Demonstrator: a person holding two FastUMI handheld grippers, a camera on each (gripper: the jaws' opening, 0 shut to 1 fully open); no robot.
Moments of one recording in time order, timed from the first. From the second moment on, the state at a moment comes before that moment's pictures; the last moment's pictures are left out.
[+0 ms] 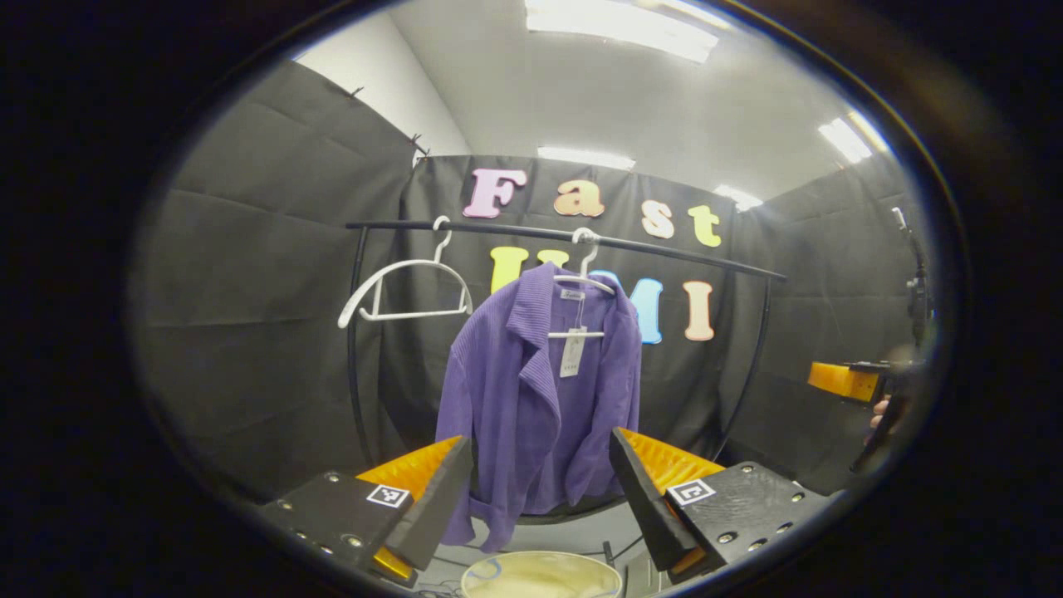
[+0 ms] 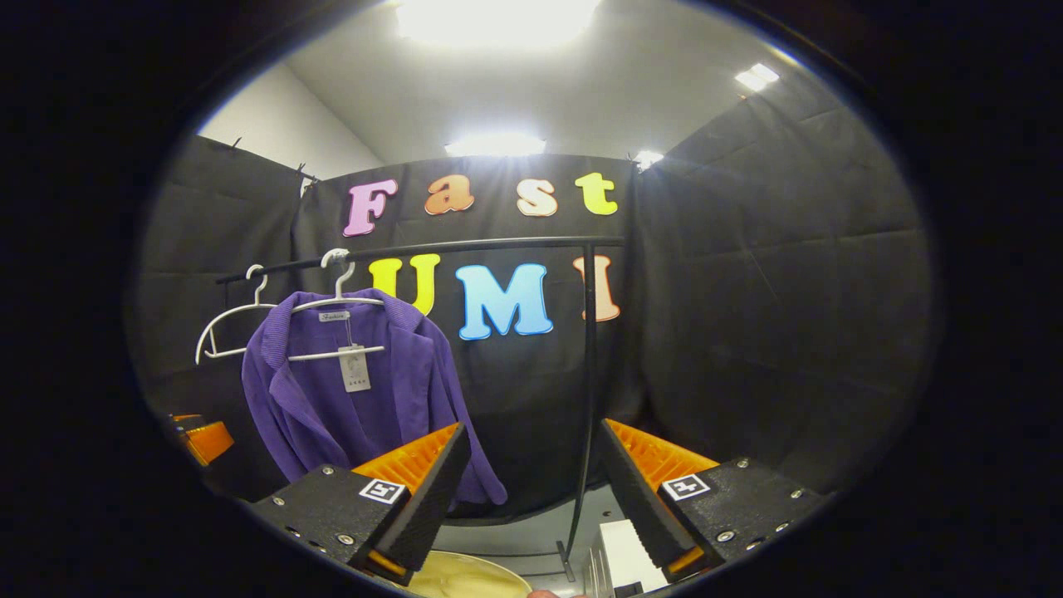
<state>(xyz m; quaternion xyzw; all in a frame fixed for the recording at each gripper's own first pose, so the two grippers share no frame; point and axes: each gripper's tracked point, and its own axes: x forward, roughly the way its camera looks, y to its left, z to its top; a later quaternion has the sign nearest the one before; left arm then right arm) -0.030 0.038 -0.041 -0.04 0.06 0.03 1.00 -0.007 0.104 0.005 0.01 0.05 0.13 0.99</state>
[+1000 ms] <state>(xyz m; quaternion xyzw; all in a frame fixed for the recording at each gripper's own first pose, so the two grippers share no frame) 0.116 0.047 -0.016 -0.12 0.05 0.15 0.98 0.146 0.323 0.008 0.05 0.11 0.34 0.93</state>
